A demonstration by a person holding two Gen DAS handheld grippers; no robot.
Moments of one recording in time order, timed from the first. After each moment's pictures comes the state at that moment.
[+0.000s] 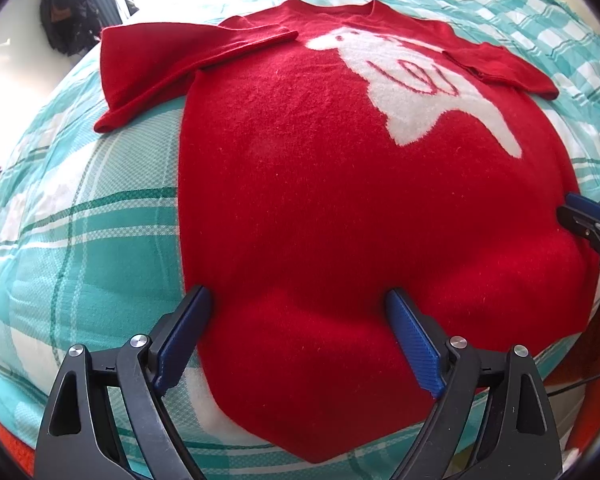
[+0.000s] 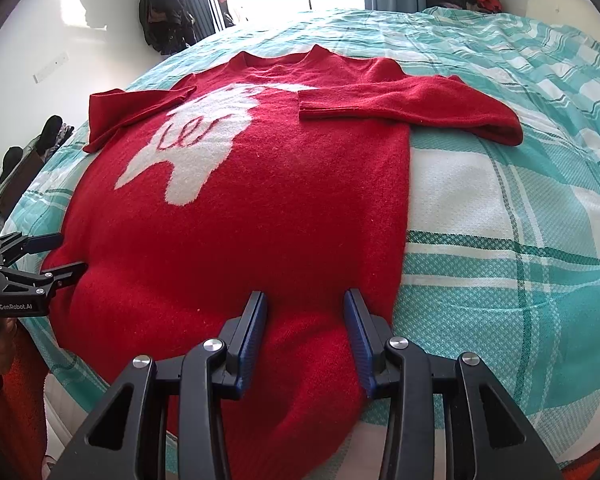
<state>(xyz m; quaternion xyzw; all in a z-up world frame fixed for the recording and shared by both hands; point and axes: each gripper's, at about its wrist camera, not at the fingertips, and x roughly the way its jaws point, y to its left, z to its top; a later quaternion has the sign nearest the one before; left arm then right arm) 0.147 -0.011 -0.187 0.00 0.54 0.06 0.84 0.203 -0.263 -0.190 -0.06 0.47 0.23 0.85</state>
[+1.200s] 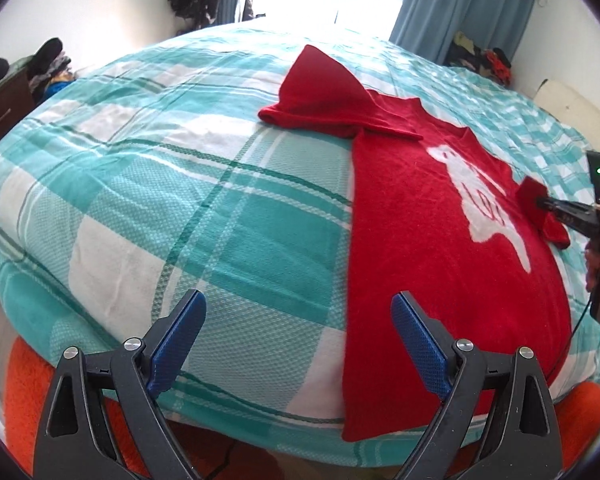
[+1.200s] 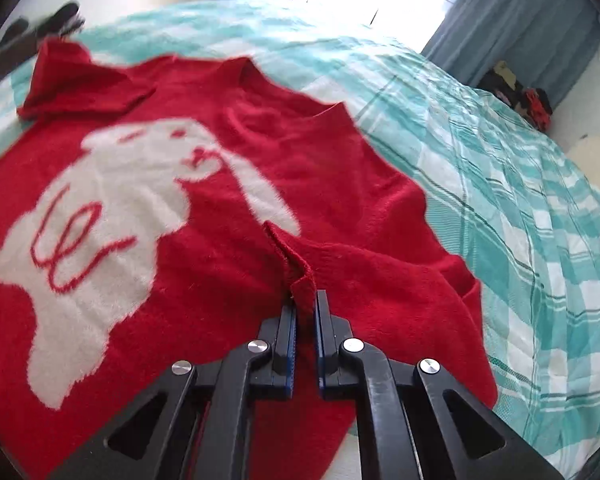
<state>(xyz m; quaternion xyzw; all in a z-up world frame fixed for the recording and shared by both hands) 0.065 0.063 -0.156 -0.19 0.41 0.18 0.87 0.354 -0.195 -0.149 -0.26 0.40 0.23 0.85</state>
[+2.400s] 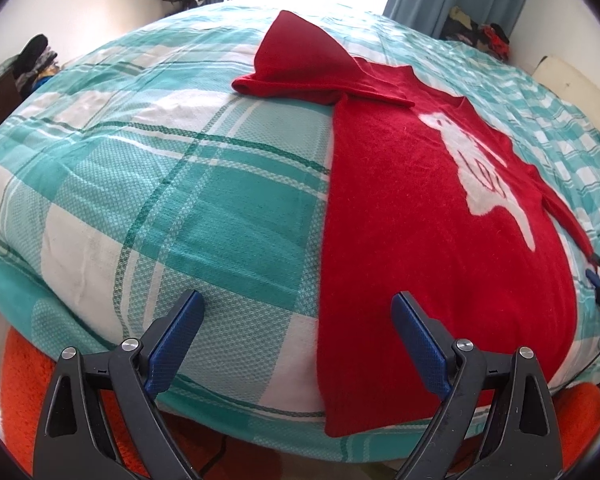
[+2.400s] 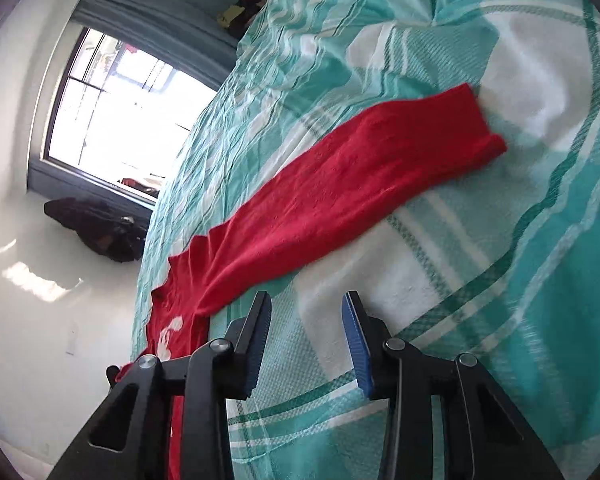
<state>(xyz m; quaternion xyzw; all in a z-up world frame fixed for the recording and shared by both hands) 0.085 0.045 -0.170 -0.17 0.45 0.16 0.86 0.325 -0.517 -0.174 0.35 0.45 0.13 0.81</state>
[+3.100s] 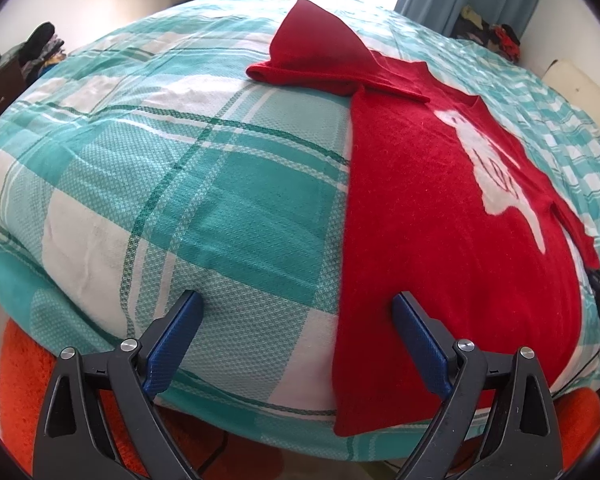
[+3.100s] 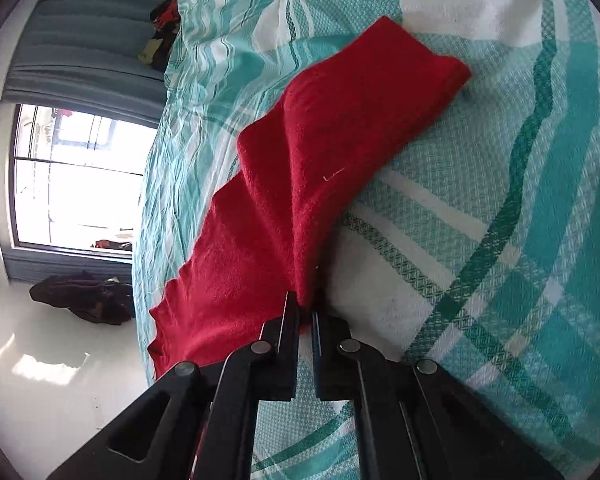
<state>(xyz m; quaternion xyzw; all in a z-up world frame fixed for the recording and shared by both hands) 0.081 0.057 -0.176 -0.19 0.46 0.17 0.85 0.342 -0.532 -0.205 0.47 0.46 0.02 0.75</state>
